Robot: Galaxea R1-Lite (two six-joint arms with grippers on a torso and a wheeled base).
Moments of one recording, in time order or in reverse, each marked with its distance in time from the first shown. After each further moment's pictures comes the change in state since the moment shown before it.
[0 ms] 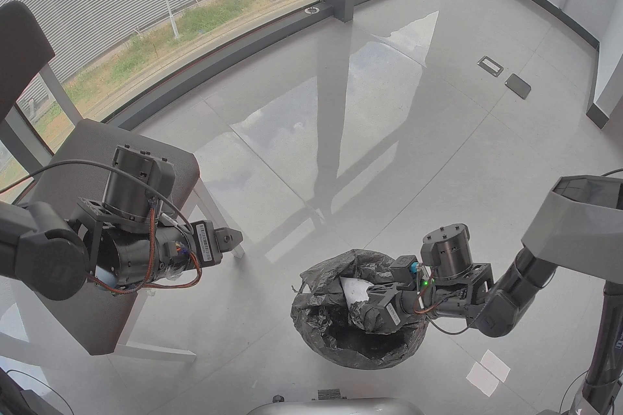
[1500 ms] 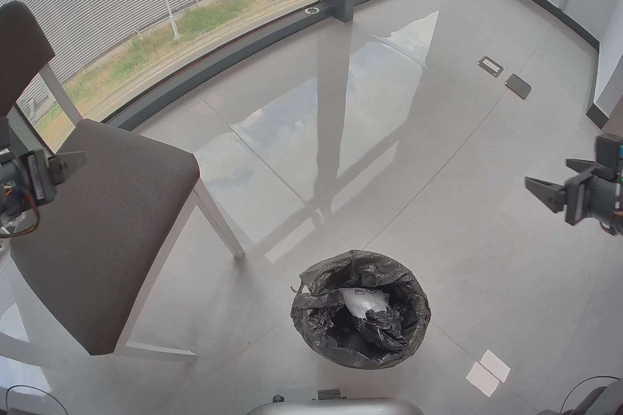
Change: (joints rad) left arm 0.373 -0.577 -0.093 0.308 0.023 0.345; right arm -0.366 -1.107 0.064 0.649 -0.198 0.054
